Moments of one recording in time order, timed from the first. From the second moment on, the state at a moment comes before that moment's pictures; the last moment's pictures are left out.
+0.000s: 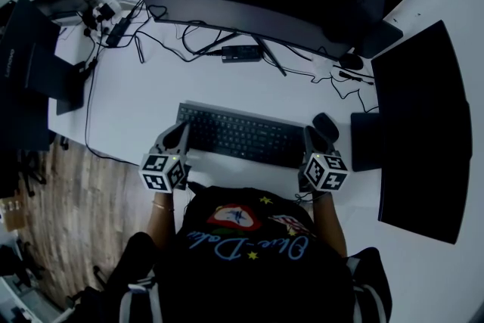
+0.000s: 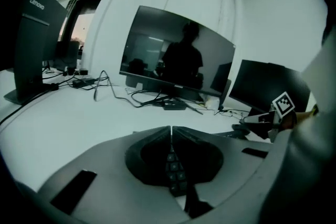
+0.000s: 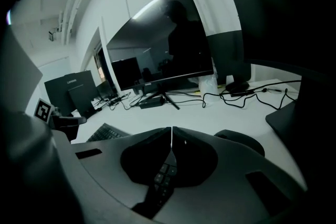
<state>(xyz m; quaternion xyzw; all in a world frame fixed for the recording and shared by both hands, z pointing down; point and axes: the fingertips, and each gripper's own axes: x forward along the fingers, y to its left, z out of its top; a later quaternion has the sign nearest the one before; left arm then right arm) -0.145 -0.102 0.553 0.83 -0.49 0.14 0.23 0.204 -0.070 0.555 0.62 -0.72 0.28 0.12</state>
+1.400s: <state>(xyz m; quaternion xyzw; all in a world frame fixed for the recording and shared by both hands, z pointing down) -0.063 -0.089 0.461 0.90 -0.40 0.09 0.15 0.140 -0.071 0.465 0.56 -0.80 0.20 0.04</state>
